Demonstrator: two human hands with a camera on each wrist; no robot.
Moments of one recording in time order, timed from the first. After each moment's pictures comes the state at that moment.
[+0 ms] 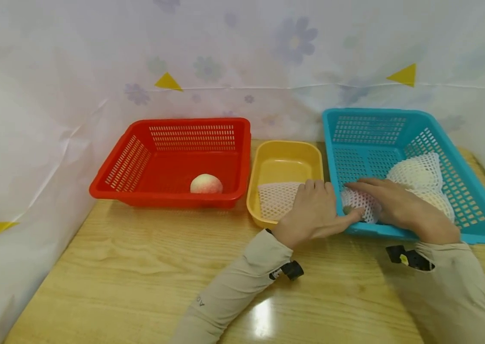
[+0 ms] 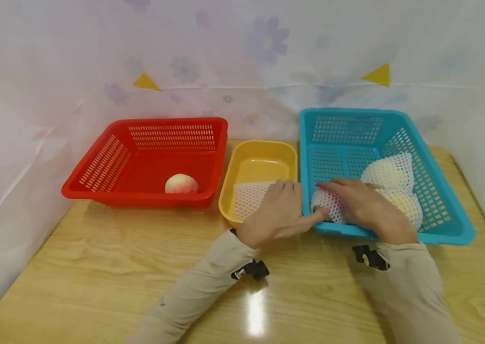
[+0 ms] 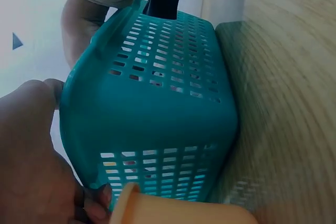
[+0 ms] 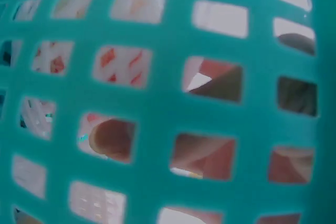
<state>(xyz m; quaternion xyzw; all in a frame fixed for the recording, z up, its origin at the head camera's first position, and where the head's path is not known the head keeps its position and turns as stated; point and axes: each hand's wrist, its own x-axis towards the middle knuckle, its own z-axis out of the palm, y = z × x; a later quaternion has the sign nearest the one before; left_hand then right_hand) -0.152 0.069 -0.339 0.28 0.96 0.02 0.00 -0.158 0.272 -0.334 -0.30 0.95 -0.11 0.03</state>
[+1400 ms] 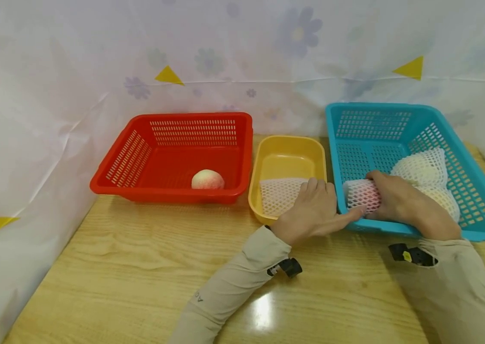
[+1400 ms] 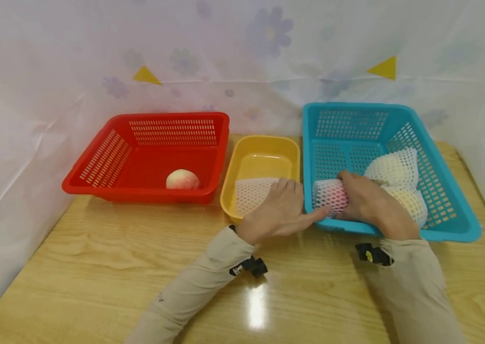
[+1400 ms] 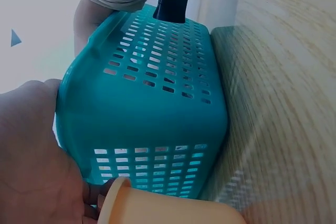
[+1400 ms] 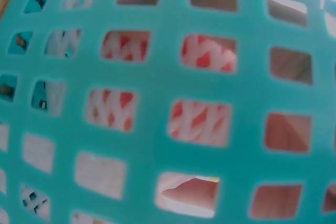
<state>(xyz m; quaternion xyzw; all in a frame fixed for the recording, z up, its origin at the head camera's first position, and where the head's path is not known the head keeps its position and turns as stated) -0.153 0.065 -0.344 0.29 0.96 0.07 0.04 -0.166 0.273 -0.341 -0.23 0.96 -0.14 0.02</state>
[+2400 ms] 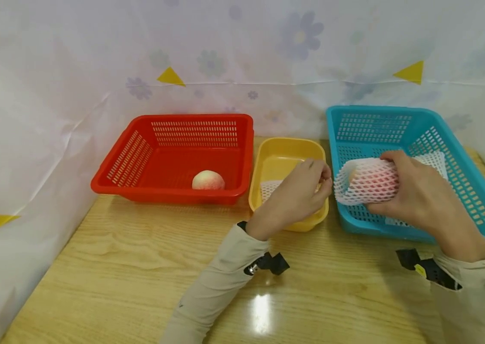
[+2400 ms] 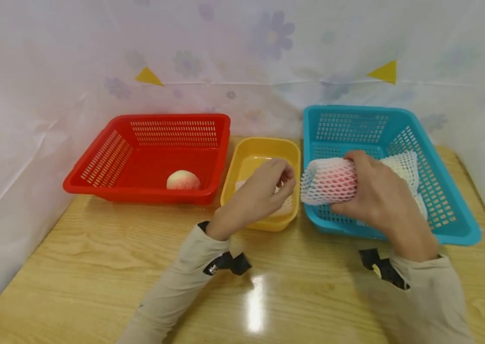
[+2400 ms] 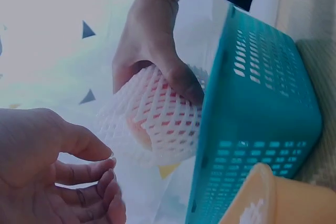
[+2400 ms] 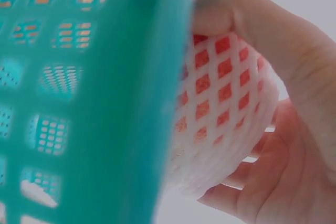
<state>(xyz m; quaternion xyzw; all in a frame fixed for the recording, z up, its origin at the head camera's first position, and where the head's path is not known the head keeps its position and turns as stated) -0.151 0.019 -0.291 0.33 0.89 0.30 -0.03 -0.129 0.250 -0.286 -0.17 0.96 -0.18 -0.11</state>
